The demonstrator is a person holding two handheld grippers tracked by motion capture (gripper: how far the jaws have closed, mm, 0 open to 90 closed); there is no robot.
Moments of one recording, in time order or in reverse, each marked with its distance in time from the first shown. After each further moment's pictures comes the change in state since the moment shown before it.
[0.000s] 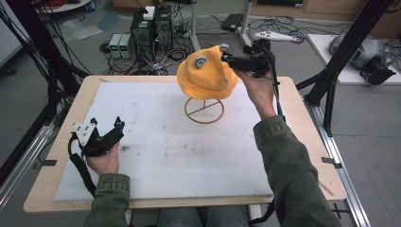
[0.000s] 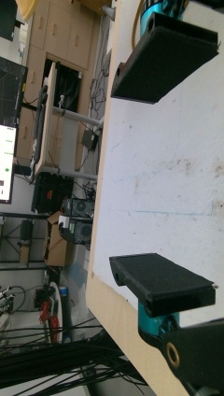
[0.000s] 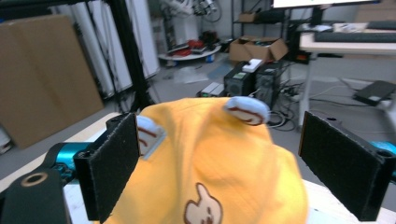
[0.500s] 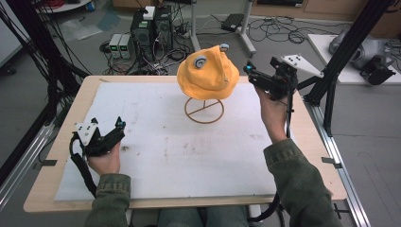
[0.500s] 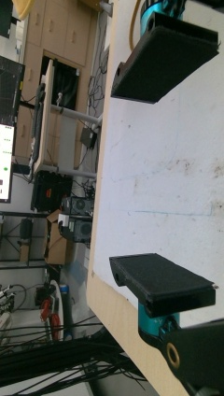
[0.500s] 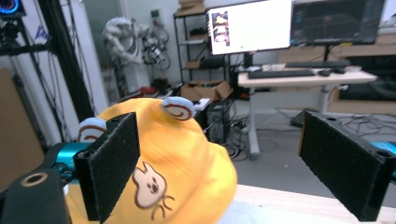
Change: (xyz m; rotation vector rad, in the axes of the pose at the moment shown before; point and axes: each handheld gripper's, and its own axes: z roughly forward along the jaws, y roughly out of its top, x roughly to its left) left arm -0.004 0.000 0.000 0.002 0.013 0.016; right arm -0.004 -0.046 -0.064 -0.224 -0.226 0.036
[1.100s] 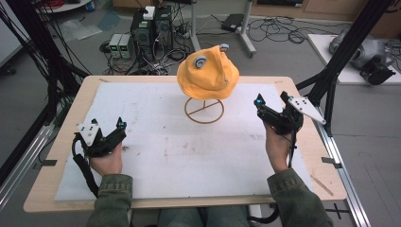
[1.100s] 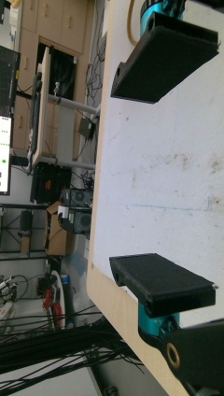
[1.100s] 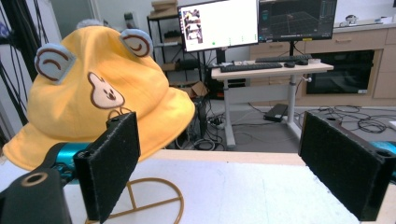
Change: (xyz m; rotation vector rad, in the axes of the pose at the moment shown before) left arm -0.005 -0.002 0.000 0.010 0.037 0.026; right arm -0.023 -0.088 -0.048 -0.036 -0.105 0.016
